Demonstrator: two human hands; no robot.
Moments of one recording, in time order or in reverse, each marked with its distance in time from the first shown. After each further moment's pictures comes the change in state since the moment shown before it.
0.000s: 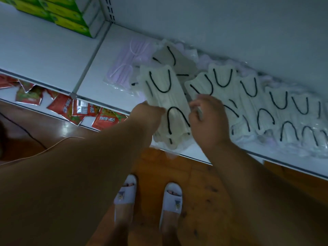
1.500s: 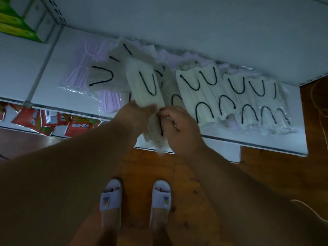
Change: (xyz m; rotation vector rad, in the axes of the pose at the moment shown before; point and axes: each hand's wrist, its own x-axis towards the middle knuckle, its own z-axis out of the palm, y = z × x) left_hand -0.021 -0.001 0.058 0.061 -0.158 0.103; right_hand -0.038 0.024 -0.032 0.332 -0.166 0.006
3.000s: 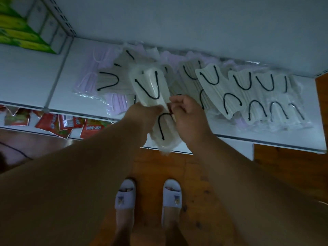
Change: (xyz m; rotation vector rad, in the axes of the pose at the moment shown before) left_hand 0.000 0.001 0.014 -0.061 0.097 -0.056; right_hand 0.016 -0.009 -0.014 0.375 0.061 0.420
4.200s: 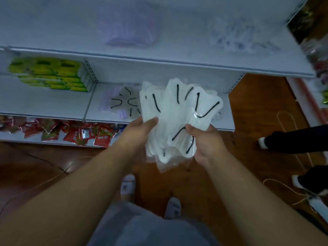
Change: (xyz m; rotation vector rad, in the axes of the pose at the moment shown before) left_hand -0.377 0.034 -0.039 -0.089 -0.302 0.189; right_hand -0.313 -0.130 -0.155 0.701 0.195 0.201
